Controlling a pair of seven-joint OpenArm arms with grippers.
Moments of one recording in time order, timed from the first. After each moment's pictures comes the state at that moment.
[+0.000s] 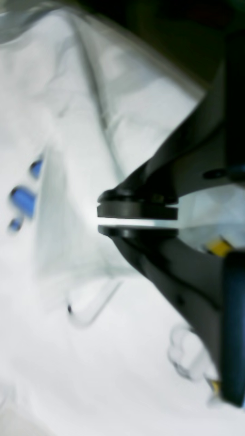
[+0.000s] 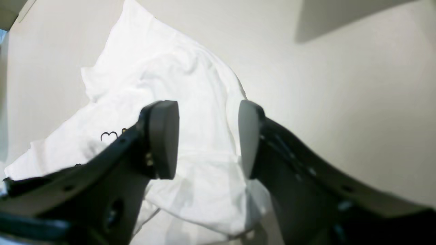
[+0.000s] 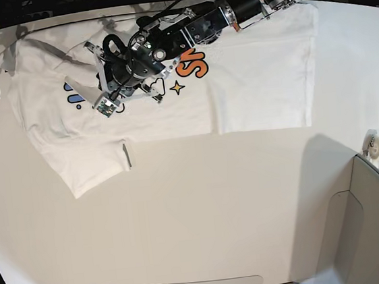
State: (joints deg) left arm -14.7 -2.1 61.5 95.7 -22.4 23.6 53.9; right arm -15.1 10.8 65.3 110.3 58.7 20.6 -78.1
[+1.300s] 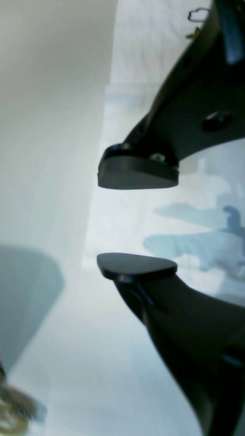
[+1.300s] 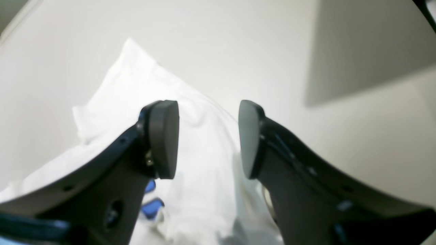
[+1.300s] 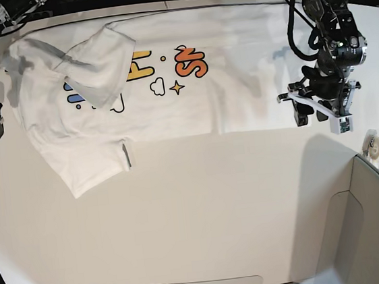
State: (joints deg) left arm 8.3 -12.4 -17.3 116.4 -22.4 -1.9 60.6; right arm 1.3 9.2 57.2 110.2 38.6 20.6 -77.7
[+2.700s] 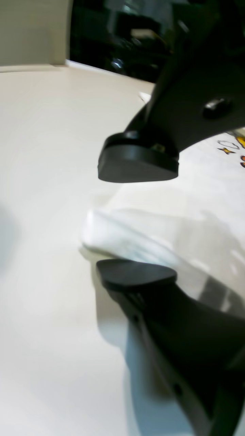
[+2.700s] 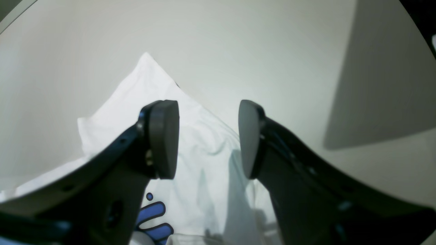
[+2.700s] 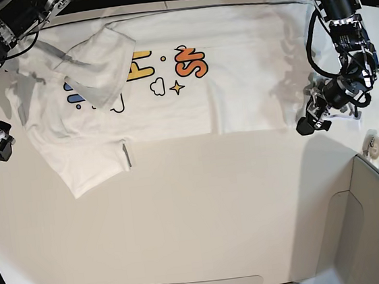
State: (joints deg) left arm -5.6 -20.6 -19.5 66.2 -63.4 -3.8 55.0; right arm 7.4 8.9 51.7 110.2 32.4 20.6 -77.9
